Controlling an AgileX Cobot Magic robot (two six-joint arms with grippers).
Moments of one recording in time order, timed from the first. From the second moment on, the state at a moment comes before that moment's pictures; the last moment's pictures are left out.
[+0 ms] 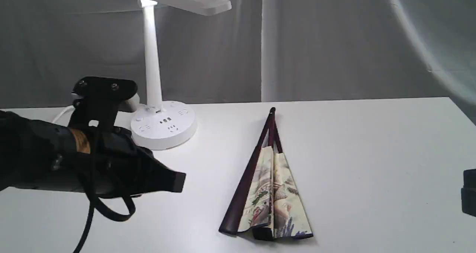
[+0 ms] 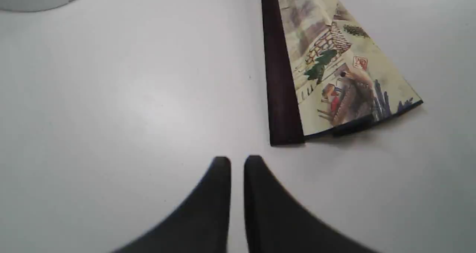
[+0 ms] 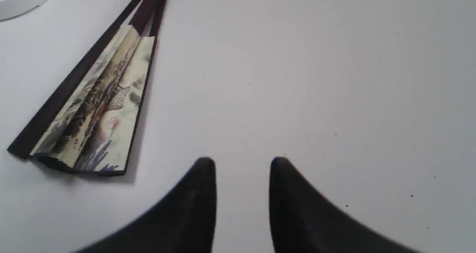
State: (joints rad) left arm -0.53 1.48 -0.89 -0.11 0.35 -0.08; right arm 0.01 0.85 -0.52 0.34 0.41 -0.33
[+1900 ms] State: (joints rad) left arm -0.67 2.14 -1.49 -0.13 0.49 -0.09; right arm 0.01 0.85 -0.52 0.34 0.41 -0.33
